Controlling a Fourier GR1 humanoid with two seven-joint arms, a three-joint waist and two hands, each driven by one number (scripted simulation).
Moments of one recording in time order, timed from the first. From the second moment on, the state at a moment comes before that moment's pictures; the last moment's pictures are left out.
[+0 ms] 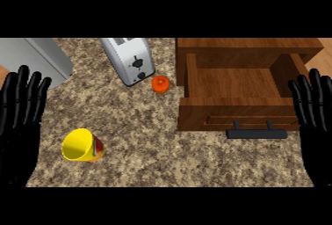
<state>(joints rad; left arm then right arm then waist) -0.02 0.11 -0.01 -2.10 -0.02 0.02 0.02 0.00 -0.10 0.03 -2.10 0.00 -0.02 0.01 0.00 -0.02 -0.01</state>
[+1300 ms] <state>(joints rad) 0.02 0.32 0.25 -1.52 0.45 -0.55 -0.10 -0.19 -0.17 -0.04 -1.90 -0.10 0.13 0.08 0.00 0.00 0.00</state>
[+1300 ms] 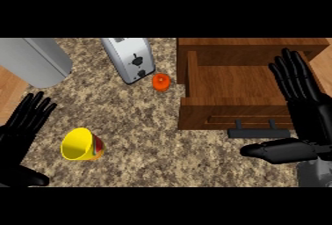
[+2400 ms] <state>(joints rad) -0.25 0.37 0.25 -0.57 -0.01 -0.48 -0.73 -0.24 -0.19 -0.10 -1.89 -0.11 0.16 0.11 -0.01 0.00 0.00</state>
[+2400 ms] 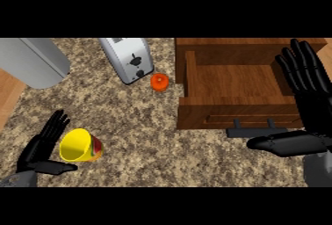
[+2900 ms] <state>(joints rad) -0.34 0.35 0.23 -0.34 -0.07 -0.39 -0.89 -0.27 -0.19 -0.10 -1.87 -0.12 0.16 0.12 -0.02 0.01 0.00</state>
